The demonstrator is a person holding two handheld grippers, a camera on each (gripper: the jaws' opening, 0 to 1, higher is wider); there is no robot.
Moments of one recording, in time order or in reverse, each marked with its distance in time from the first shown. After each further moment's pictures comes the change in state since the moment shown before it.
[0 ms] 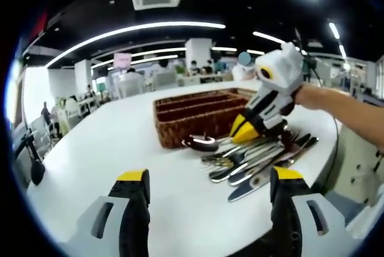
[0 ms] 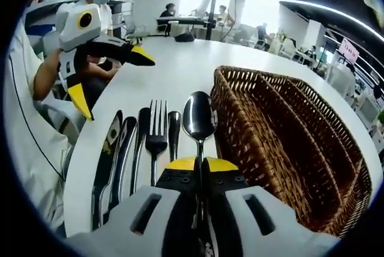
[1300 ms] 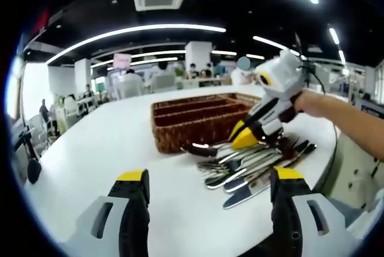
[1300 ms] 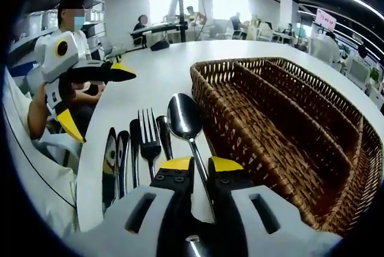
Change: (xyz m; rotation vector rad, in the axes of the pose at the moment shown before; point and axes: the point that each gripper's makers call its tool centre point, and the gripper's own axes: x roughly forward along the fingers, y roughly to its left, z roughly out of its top) left arm 0.004 -0.005 0.007 -0.024 -0.026 -0.019; right arm -0.005 0.001 -0.006 0.240 -0.015 -0.059
